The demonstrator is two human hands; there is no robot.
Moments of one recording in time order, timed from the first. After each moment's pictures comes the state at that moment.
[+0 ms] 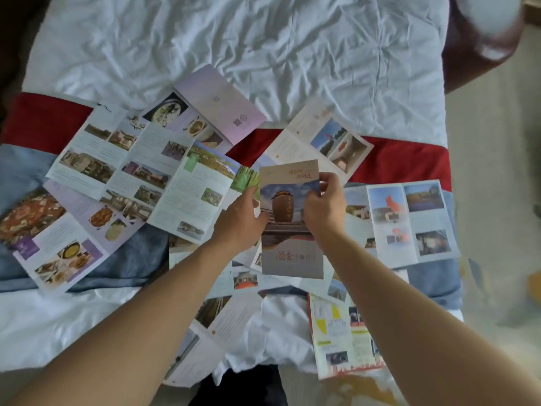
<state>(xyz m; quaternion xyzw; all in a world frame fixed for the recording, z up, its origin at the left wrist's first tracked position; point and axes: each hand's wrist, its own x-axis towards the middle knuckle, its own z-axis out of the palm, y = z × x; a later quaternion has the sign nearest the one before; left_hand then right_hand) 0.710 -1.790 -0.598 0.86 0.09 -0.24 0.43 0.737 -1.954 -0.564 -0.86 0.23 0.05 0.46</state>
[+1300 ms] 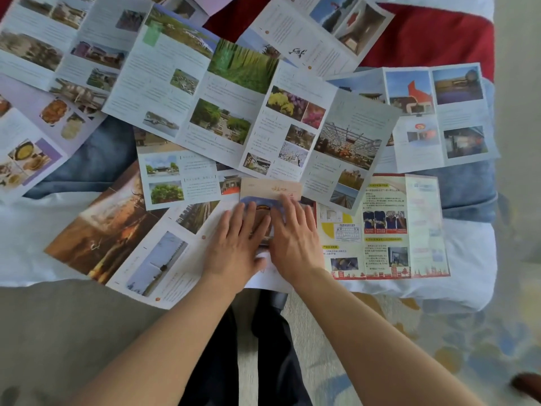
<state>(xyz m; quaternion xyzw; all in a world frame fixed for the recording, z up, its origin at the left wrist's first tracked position) 0.456 -1.837 -0.708 0.95 -0.18 -0.23 -0.07 0.485 -1.981 -0.687 -0.97 -0.12 0.19 0.08</state>
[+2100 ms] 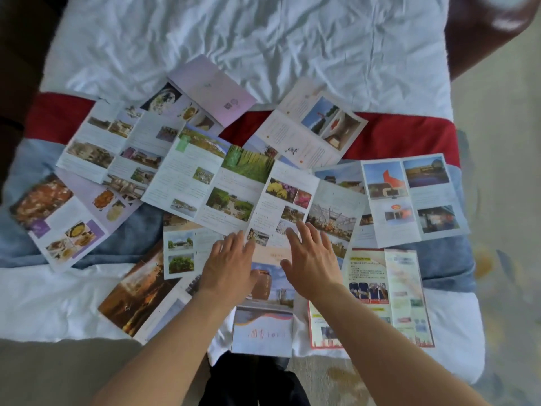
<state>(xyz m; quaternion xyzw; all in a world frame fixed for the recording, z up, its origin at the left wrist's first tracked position) 0.570 -1.822 -0.623 0.96 -0.10 -0.25 0.03 0.592 -2.010 -0.618 -0.97 -0.14 0.21 0.06</state>
